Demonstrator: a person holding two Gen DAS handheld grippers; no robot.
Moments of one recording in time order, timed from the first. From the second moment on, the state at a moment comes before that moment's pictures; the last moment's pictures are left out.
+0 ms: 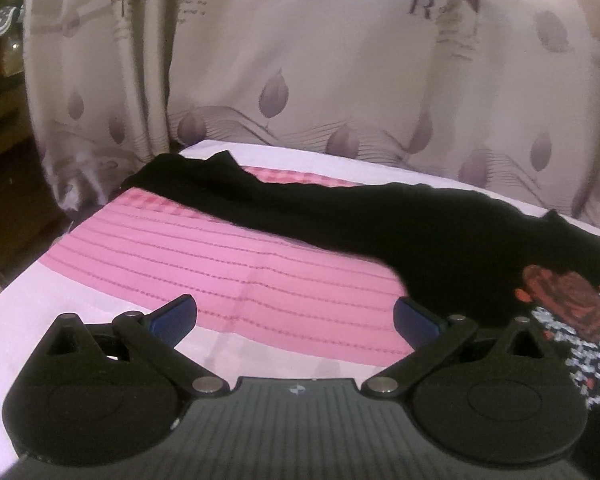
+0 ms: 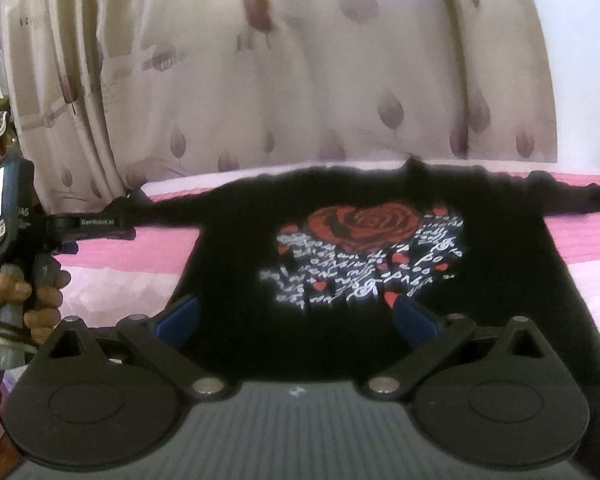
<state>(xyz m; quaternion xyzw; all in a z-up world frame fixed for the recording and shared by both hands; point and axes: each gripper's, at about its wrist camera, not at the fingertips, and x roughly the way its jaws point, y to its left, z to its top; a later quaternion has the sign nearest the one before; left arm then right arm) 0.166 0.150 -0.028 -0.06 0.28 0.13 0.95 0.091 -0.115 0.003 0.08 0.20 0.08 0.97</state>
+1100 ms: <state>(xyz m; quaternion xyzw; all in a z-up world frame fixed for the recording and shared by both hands) 0.290 0.441 -0.042 -0.30 0.28 0.22 0.89 0.122 -0.116 -0.026 0.10 0.28 0.07 0.95</state>
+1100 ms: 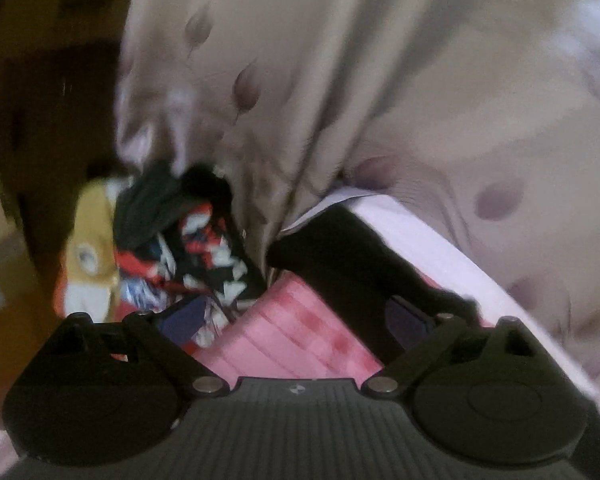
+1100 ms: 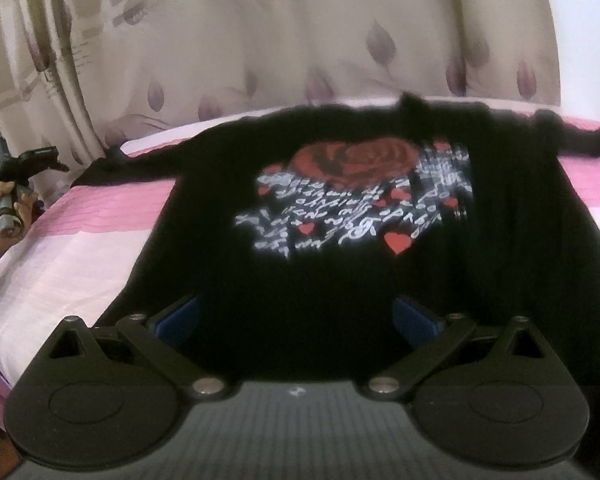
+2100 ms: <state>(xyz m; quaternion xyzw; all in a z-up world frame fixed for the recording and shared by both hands) 0.249 0.435 -0.022 -0.27 0.25 0.24 0.90 0.111 -0.114 -0.016 0.12 0.29 0.06 0.95</state>
